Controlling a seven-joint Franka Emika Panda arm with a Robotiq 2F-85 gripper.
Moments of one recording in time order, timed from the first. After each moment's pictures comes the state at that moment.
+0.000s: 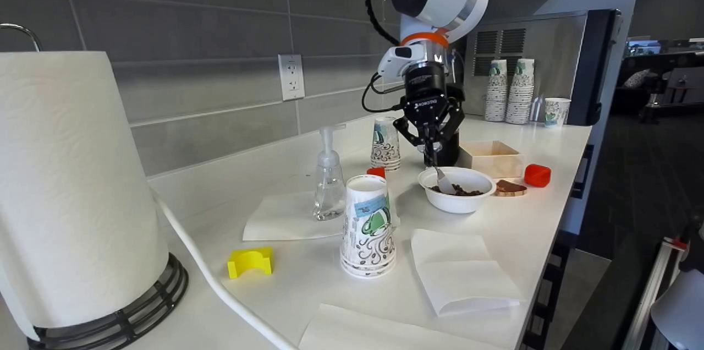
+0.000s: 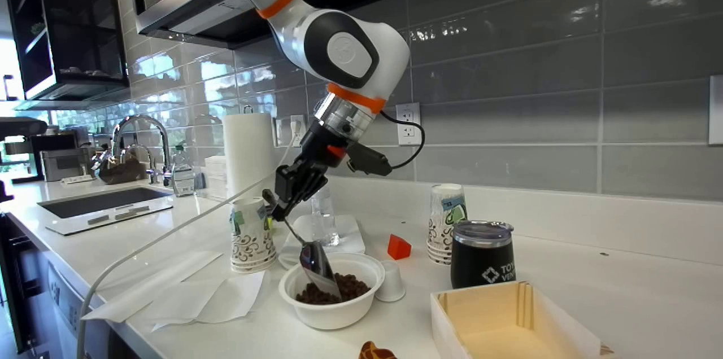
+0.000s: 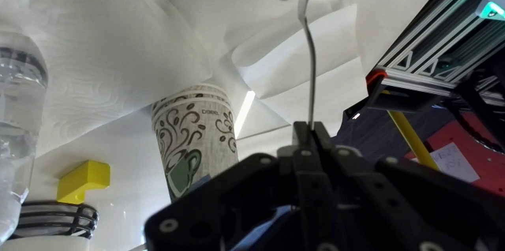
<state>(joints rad) 0.11 -0.03 -0.02 -2.34 0.48 1.80 -2.12</state>
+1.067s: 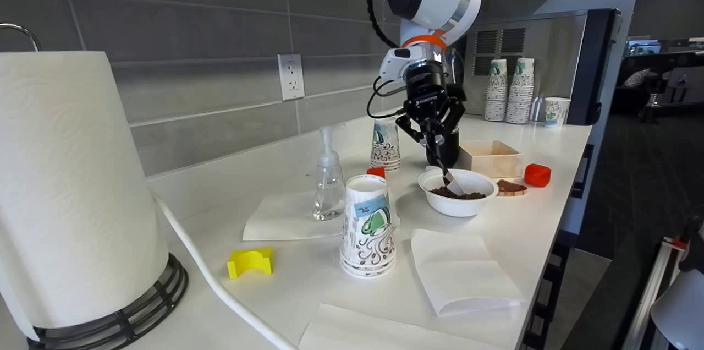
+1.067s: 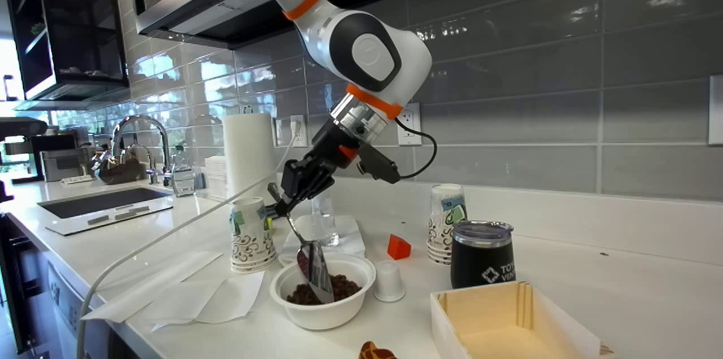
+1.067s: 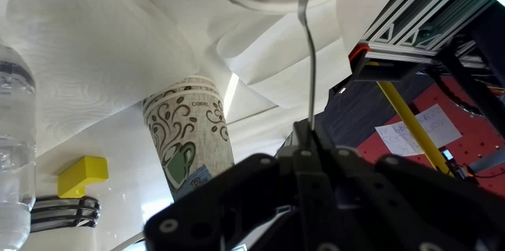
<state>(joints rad) 0.04 0.03 -0.01 -2.26 0.49 1.67 -2.11</state>
